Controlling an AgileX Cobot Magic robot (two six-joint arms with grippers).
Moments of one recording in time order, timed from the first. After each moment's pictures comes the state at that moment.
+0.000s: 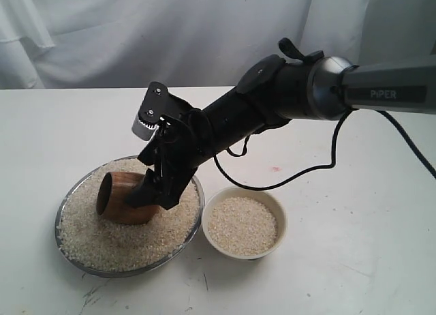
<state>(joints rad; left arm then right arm) 0.03 0.00 0.00 -0.01 0.33 -0.02 0.73 2.11 -1.49 1.09 0.79 -1.63</state>
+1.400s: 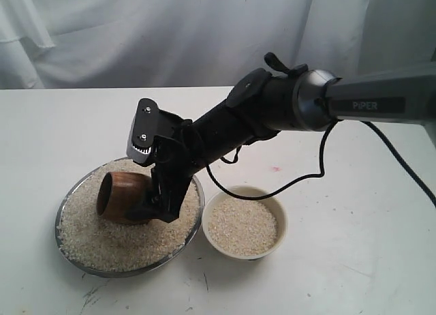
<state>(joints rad) 0.03 0.00 0.00 -0.01 0.33 -0.02 0.76 2.15 -1.49 1.08 0.72 -1.77</state>
